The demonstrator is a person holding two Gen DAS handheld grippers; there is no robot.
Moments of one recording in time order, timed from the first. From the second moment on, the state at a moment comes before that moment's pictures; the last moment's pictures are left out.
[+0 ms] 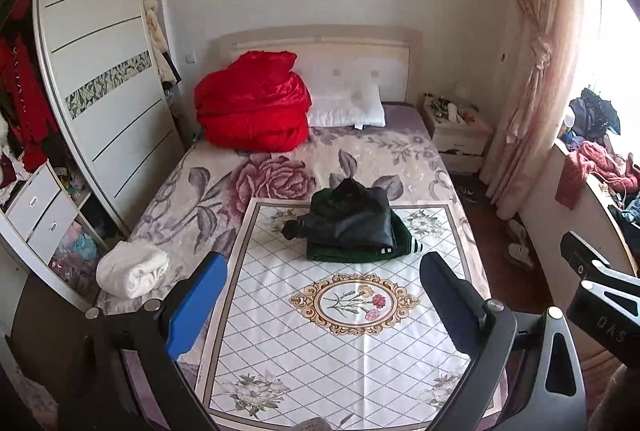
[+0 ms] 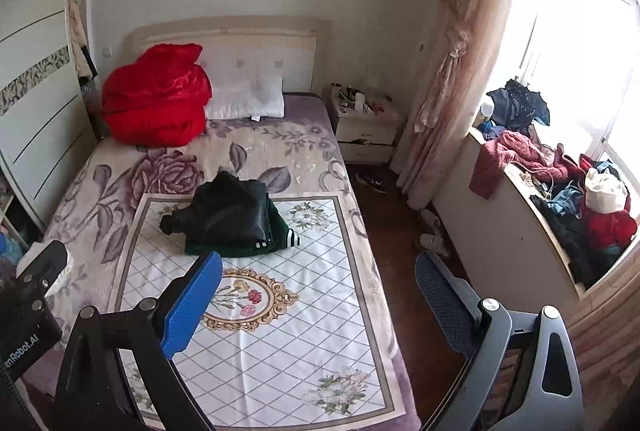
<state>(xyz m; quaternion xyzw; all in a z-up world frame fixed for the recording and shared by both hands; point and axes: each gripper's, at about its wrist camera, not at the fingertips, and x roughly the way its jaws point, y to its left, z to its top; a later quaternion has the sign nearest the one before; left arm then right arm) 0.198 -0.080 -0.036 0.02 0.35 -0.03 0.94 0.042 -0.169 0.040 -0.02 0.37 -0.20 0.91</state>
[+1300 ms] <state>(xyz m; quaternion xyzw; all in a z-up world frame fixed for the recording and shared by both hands) 0.170 -0.072 -0.021 0.01 0.34 -0.01 0.94 0.038 -0.167 0.063 -0.02 0.36 -0.16 0.92</state>
